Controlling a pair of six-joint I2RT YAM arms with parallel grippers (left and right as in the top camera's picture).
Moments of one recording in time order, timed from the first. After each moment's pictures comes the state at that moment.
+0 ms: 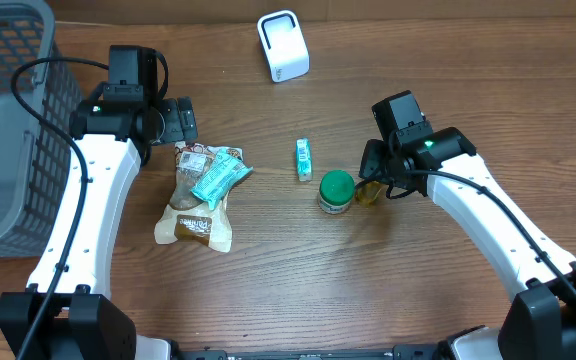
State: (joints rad) left arm -0.05 1.62 1.45 -0.89 -0.17 -0.23; right arm 0.35 1.60 1.21 -0.84 0.08 0.59
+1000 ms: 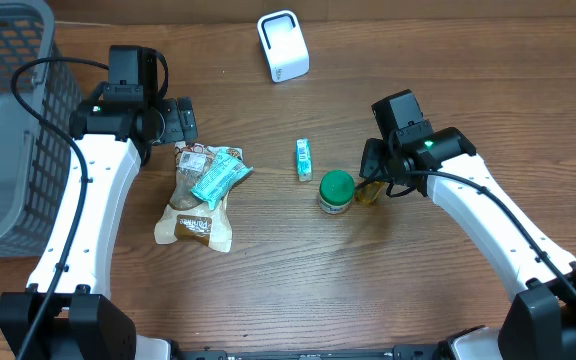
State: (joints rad) left arm -0.05 1.62 1.45 -0.89 -0.17 -0.23; right arm 0.35 1.60 1.21 -0.82 0.08 0.54
